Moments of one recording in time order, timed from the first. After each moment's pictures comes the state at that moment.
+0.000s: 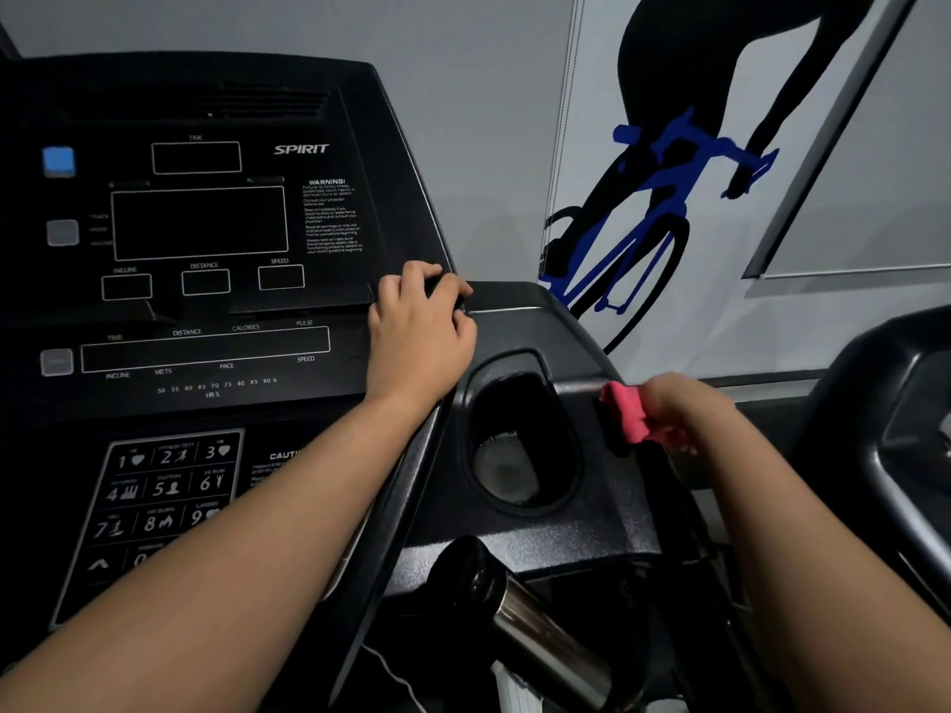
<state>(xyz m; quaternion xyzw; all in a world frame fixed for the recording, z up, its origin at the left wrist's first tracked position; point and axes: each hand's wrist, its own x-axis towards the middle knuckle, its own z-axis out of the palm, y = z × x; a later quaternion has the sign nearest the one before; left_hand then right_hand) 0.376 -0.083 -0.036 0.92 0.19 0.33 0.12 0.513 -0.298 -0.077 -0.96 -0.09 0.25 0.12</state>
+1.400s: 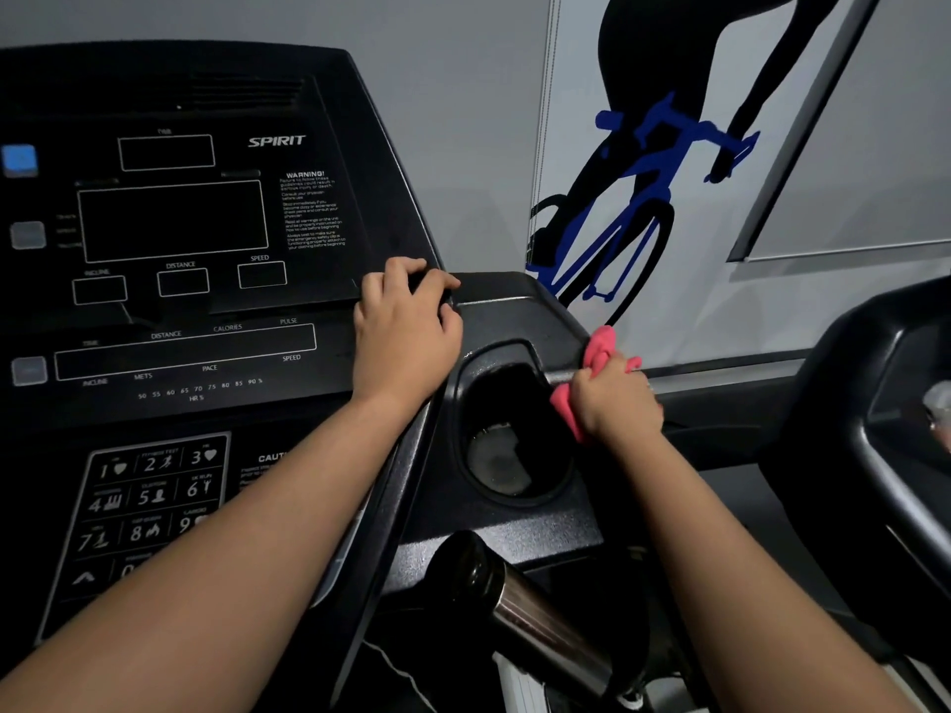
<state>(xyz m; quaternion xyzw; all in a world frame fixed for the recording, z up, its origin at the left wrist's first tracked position) 0.373 -0.081 -0.038 0.92 0.17 0.33 0.14 0.479 -0.255 -0.110 -0.97 -0.01 0.03 0.24</state>
